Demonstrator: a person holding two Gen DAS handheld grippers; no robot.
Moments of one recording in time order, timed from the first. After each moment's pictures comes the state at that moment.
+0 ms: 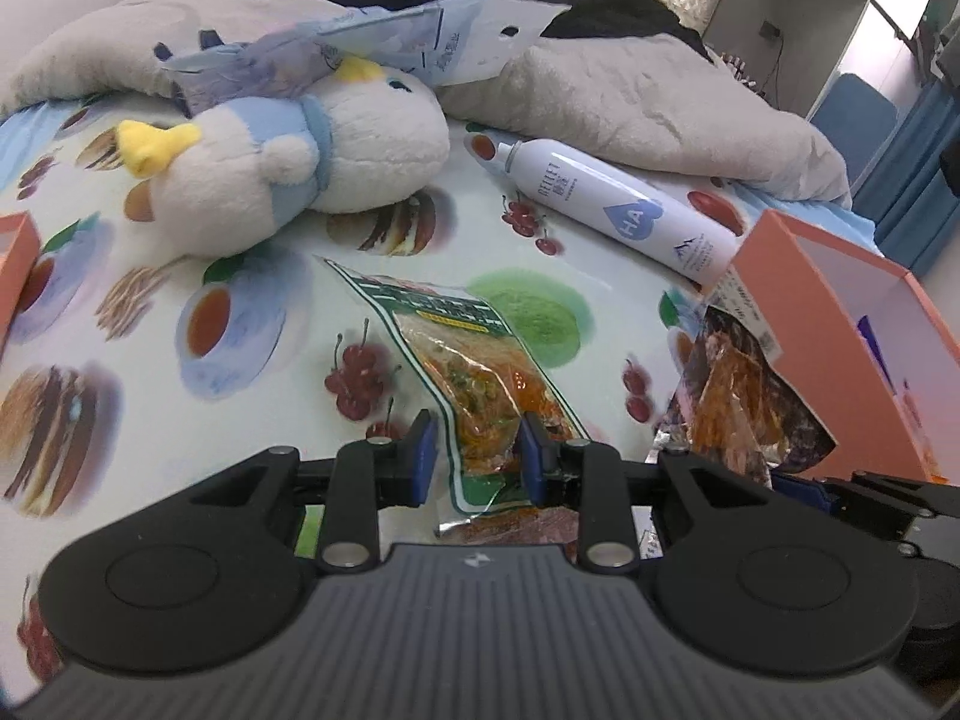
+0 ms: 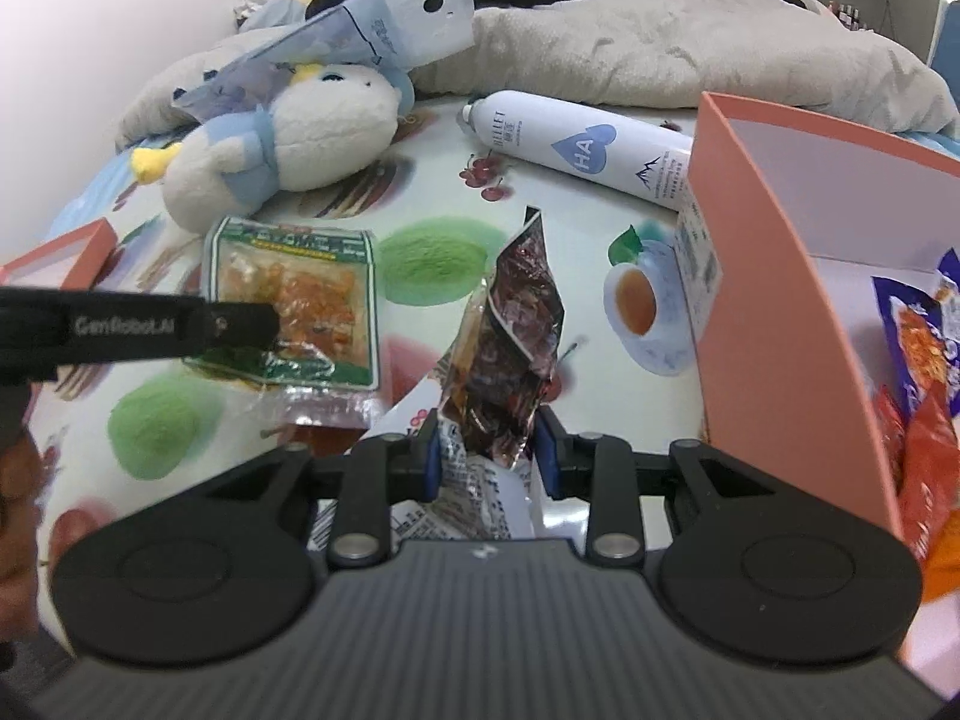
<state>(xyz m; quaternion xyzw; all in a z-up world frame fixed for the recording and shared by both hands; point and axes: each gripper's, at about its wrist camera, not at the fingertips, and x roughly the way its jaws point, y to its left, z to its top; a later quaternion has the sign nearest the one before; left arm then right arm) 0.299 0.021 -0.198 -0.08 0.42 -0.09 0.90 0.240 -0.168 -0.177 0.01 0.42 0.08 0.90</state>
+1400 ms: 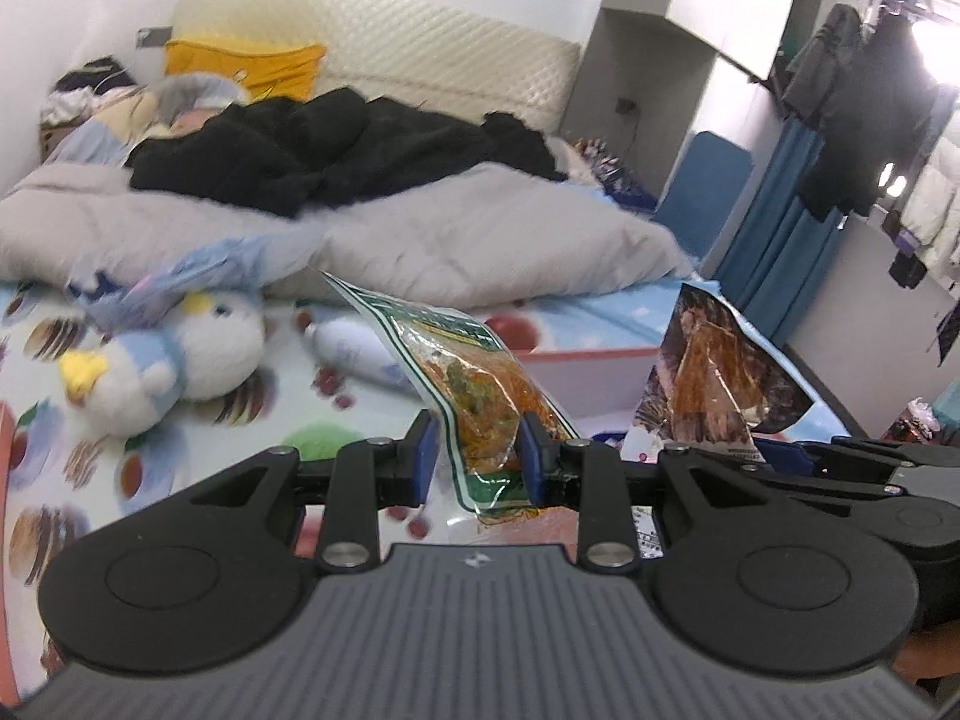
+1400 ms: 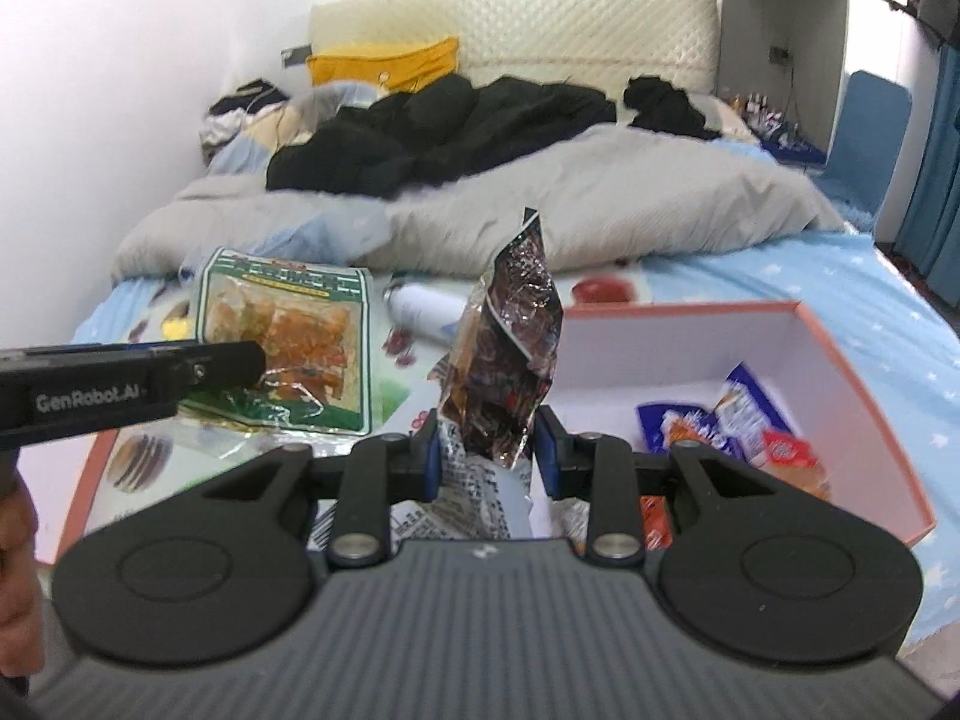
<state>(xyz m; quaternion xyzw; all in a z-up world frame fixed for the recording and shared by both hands) 0.208 -0.073 -0.009 -0.06 0.31 -0.20 0.93 0.150 -0.261 -0.008 0.02 0.31 0.02 0.95</state>
